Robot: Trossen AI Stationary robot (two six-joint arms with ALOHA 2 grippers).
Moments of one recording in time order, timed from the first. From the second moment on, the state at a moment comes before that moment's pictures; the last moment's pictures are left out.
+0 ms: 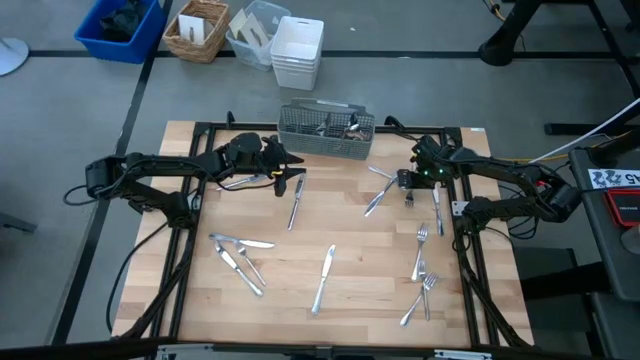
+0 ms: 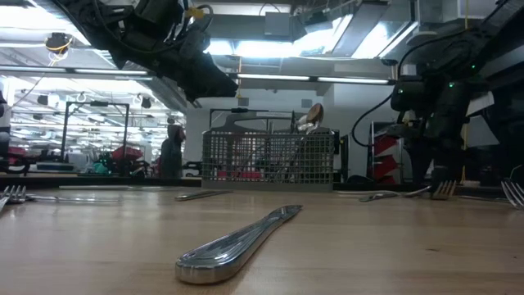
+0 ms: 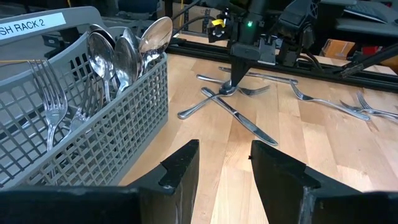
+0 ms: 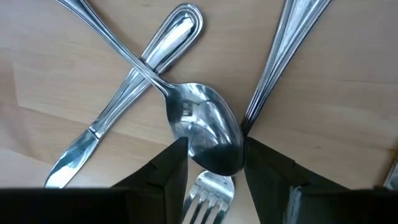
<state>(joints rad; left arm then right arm) 0.38 1.27 0.64 0.29 0.15 0.00 -0.81 1.21 0.52 -0.57 -0.22 0.67</state>
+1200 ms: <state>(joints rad) 0.38 1.27 0.64 0.28 0.15 0.00 -0.81 1.21 0.46 -0.52 -0.24 0.71</state>
